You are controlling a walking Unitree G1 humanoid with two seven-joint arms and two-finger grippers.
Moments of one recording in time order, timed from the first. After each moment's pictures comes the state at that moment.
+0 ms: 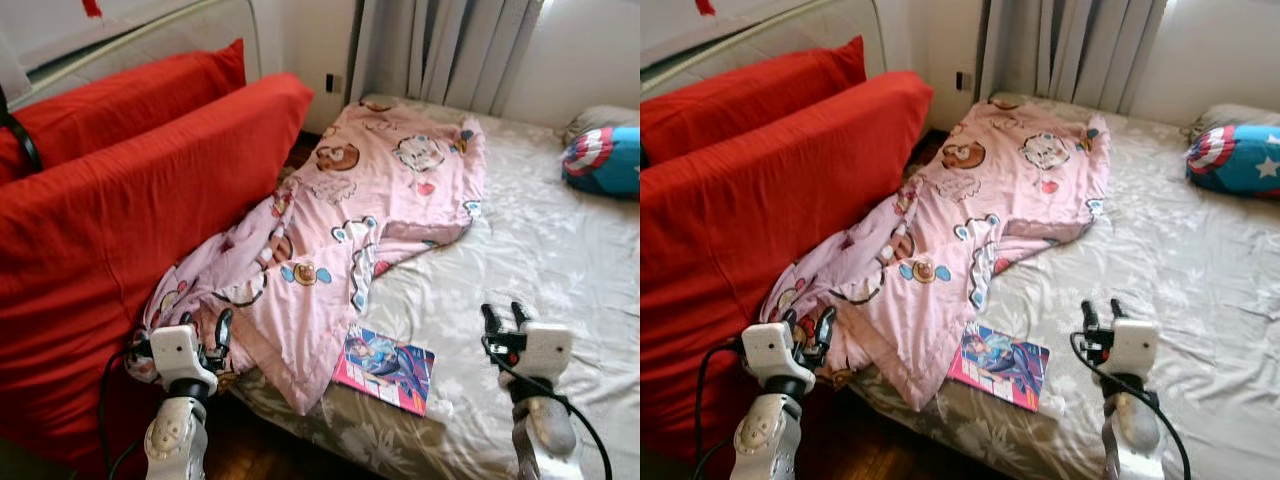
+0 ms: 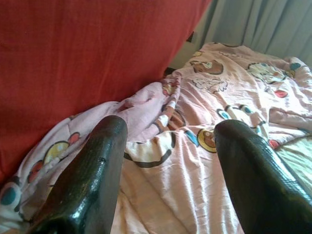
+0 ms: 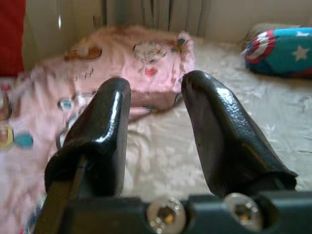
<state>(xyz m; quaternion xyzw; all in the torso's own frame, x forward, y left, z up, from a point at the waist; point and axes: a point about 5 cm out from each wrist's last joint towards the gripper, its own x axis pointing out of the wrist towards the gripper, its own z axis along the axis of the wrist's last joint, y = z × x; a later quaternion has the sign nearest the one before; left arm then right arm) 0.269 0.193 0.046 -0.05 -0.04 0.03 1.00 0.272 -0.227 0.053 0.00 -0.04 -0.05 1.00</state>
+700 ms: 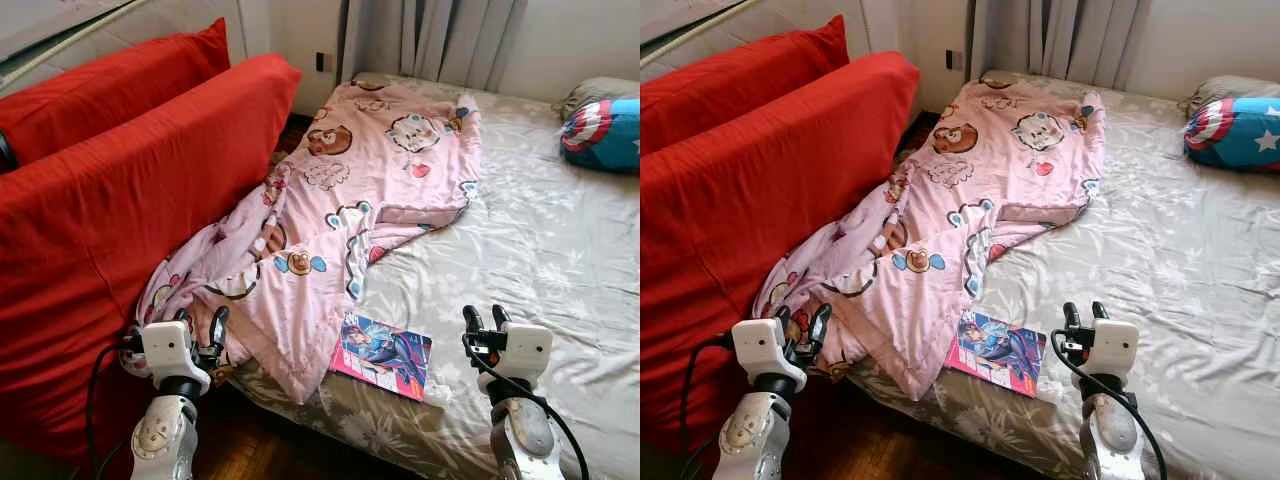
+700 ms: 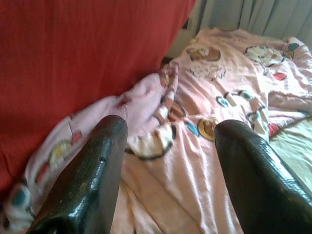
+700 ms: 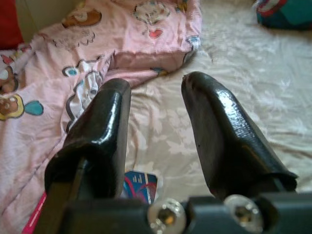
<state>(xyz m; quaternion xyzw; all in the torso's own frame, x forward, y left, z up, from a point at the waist) 0.266 0.207 0.068 -0.02 -0.04 0.02 1.00 0.265 -0.205 0.042 0.02 0.02 -0.06 1.00</state>
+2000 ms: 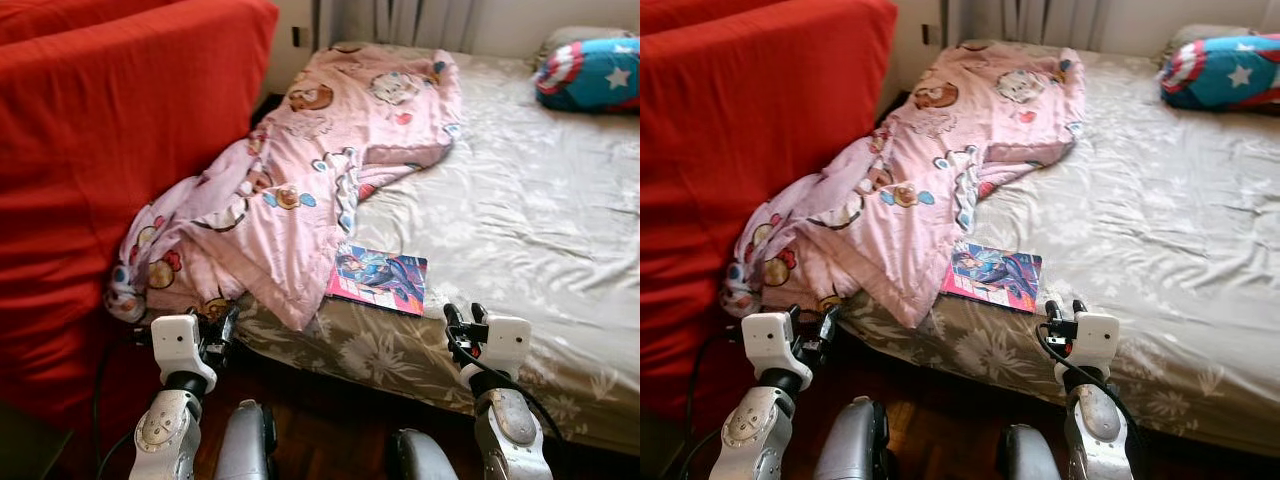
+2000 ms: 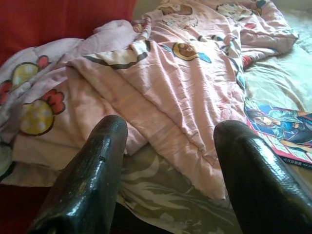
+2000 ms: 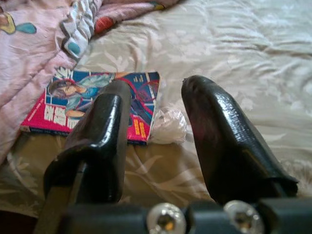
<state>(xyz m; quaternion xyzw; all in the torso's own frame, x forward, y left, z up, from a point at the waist) 0.264 0.191 0.072 -0.04 -0.02 0.00 1.00 0.274 -0.186 0.044 0.04 0.03 -0.02 1.00</state>
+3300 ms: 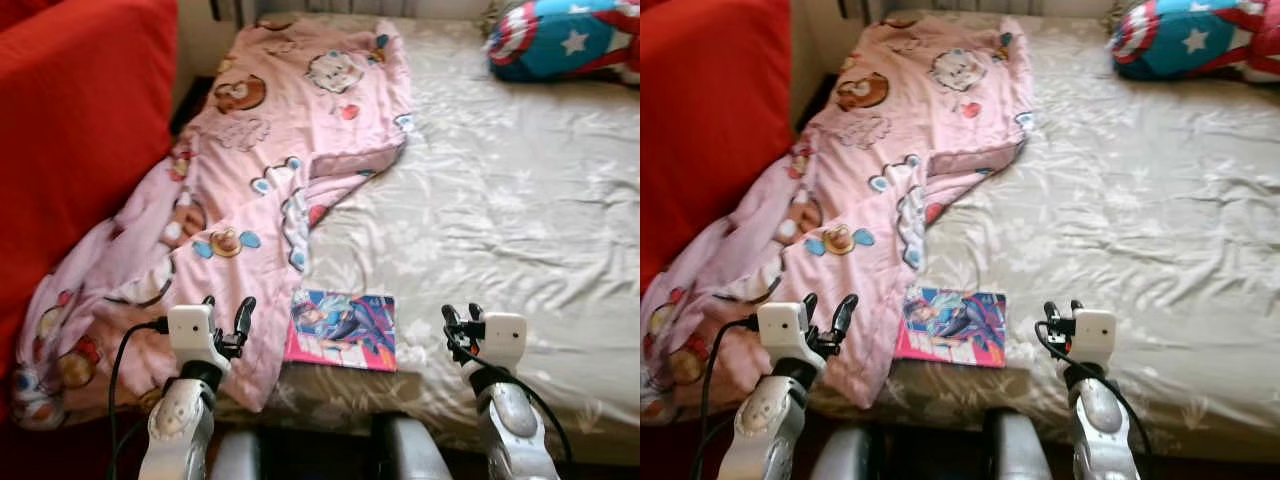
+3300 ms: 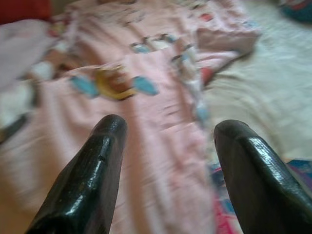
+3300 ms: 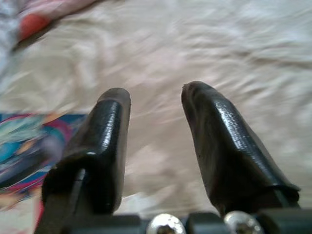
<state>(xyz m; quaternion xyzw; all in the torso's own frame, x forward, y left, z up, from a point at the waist) 0.269 0.181 0.082 -0.04 -0.03 -0.03 1.00 0.282 -0.175 0.034 0.06 0.07 0.02 1.00</state>
